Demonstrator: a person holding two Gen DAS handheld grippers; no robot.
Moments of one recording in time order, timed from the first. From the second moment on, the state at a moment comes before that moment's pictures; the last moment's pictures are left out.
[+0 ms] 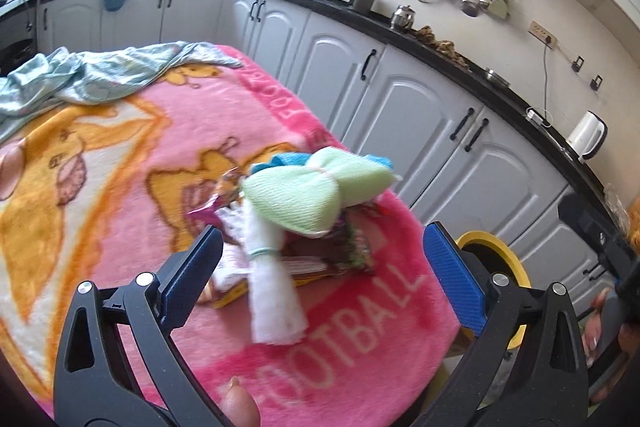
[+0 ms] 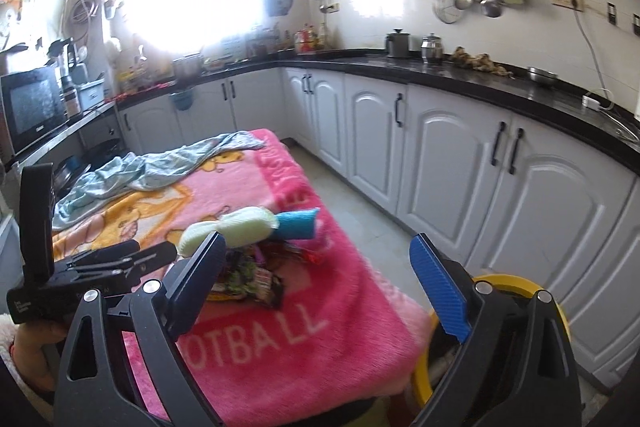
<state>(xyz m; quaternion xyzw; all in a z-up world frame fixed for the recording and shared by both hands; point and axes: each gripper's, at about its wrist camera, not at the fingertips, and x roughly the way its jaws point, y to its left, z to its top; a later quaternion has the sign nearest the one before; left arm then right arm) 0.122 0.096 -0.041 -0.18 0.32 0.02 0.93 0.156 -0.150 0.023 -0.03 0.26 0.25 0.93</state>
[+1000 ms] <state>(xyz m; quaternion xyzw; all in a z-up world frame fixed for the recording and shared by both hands) 0.145 0.108 -0.103 -0.18 0.39 0.01 0.90 0.287 -0.045 -0.073 0.13 0.48 0.33 0.80</state>
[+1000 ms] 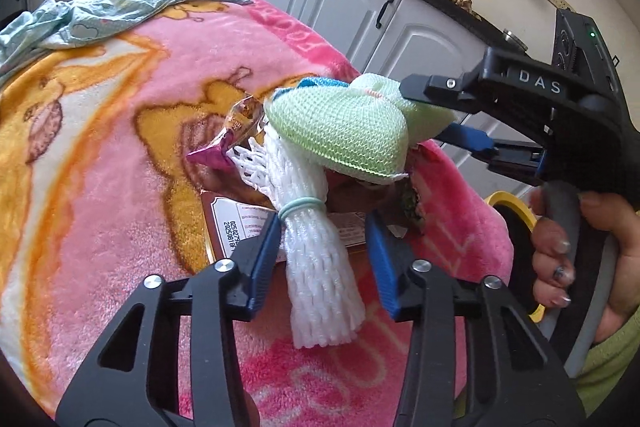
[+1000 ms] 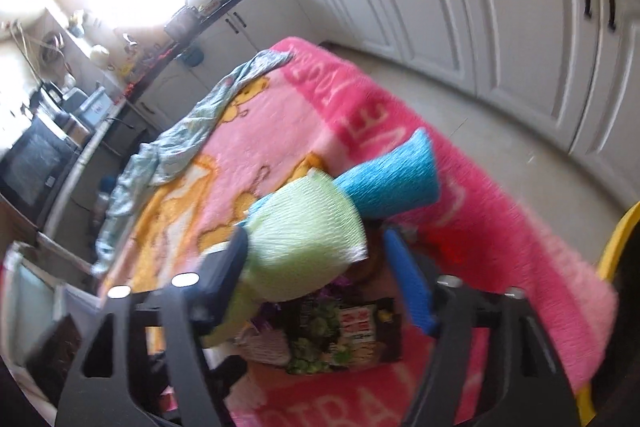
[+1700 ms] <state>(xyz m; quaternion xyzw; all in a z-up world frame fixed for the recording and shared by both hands) 0.117 0.095 -0.058 -0.17 0.36 -0.03 0.92 0.216 -0.103 0.013 0.10 0.36 0.37 0.85</state>
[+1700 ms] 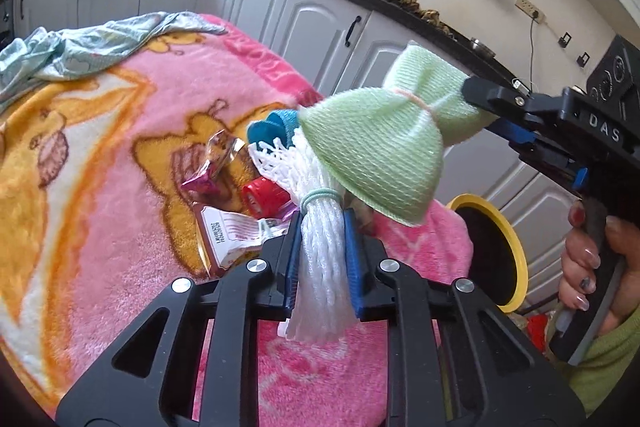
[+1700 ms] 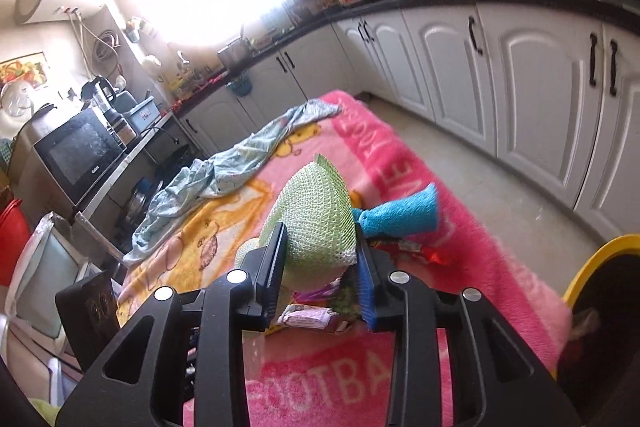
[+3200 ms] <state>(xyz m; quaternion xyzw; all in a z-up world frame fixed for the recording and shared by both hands) 0.175 -0.100 -0.024 -0.06 0.34 -0.20 0.92 0.169 -0.331 0.054 0.14 0.27 0.21 0.93</state>
